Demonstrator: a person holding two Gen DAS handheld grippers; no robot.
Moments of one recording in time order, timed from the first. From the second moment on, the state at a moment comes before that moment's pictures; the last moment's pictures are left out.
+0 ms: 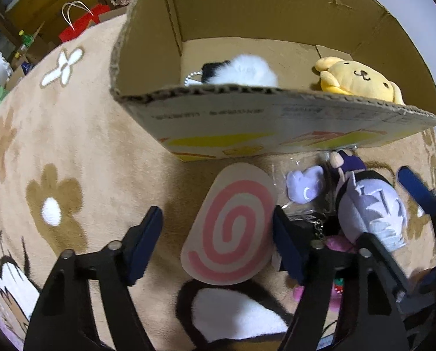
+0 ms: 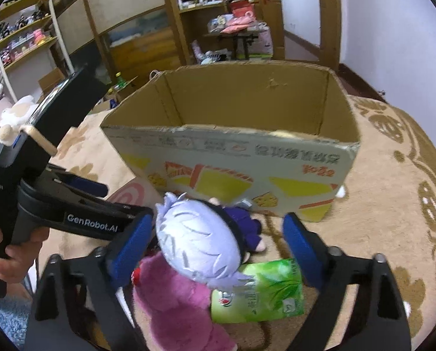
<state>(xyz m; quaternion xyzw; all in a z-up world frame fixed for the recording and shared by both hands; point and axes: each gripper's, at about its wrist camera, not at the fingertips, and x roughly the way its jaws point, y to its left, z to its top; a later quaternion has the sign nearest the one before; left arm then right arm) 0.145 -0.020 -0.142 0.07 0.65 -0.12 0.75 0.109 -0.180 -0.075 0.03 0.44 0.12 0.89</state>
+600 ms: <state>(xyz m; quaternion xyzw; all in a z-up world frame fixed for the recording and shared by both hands) 0.144 -0.010 -0.148 0.00 0.65 -0.13 0.75 0.103 -0.176 -0.080 0.02 0.46 0.12 0.88</state>
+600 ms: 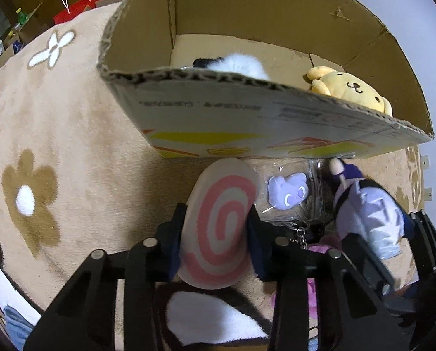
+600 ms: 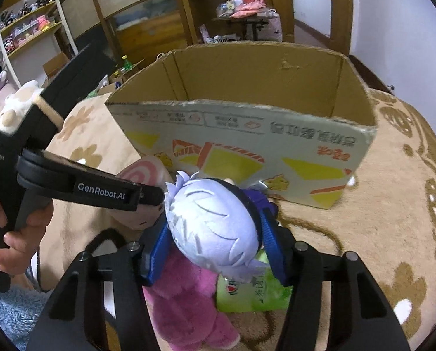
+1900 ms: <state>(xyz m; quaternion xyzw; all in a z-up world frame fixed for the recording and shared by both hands) 0.066 0.010 0.011 0.02 0.30 -0.09 0.95 0.066 -0.189 0.042 -0.01 0.25 0.02 0.97</state>
